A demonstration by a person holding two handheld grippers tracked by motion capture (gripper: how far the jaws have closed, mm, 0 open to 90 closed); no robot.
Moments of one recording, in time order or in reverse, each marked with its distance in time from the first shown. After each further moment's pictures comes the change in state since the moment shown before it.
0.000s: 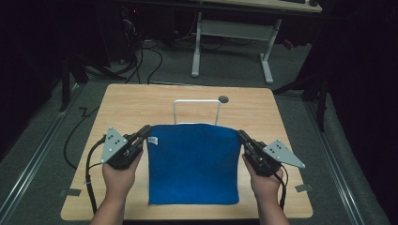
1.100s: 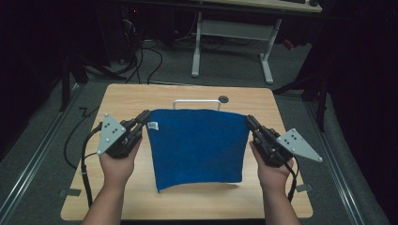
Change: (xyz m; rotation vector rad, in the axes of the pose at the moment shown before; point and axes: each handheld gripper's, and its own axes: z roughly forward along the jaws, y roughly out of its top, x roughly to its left) left arm 0.006 0.046 0.014 -0.067 0.030 0.088; right arm -0.011 0.047 -0.001 -0.119 -0.003 -0.041
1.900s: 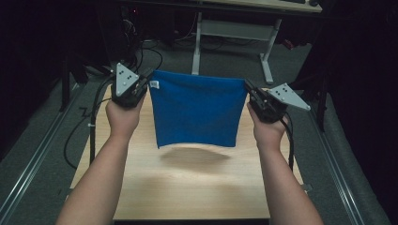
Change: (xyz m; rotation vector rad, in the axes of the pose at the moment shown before) left arm 0.059 0.039 0.102 0.079 0.117 0.106; right arm -0.048 0.032 0.090 0.064 -0.078 -0.011
